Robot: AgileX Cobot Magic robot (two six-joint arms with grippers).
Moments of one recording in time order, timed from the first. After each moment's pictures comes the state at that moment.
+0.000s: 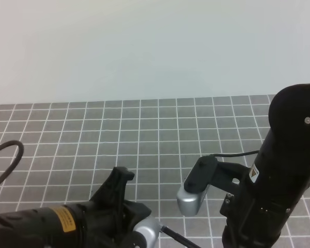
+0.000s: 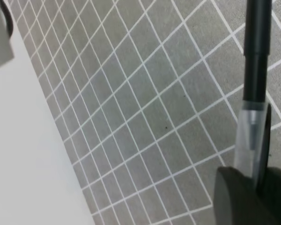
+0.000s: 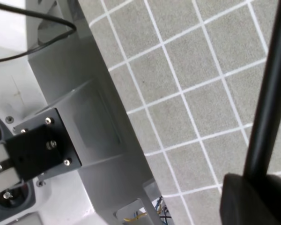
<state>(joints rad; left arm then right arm) -0.83 1.10 -0.61 -0.45 0.25 1.83 0.72 1.55 -1.24 0.42 1.22 -0.60</state>
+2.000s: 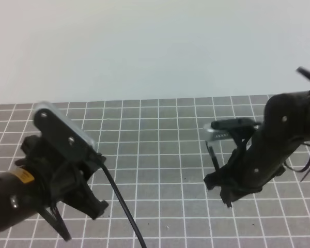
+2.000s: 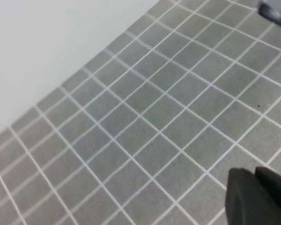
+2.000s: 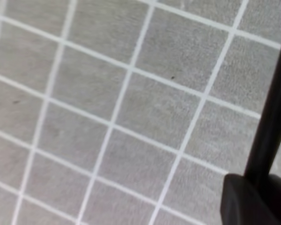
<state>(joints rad) -0.54 1.10 -0.61 -0.63 0.09 0.87 0.51 1.78 -1.24 0.24 0.72 -0.02</state>
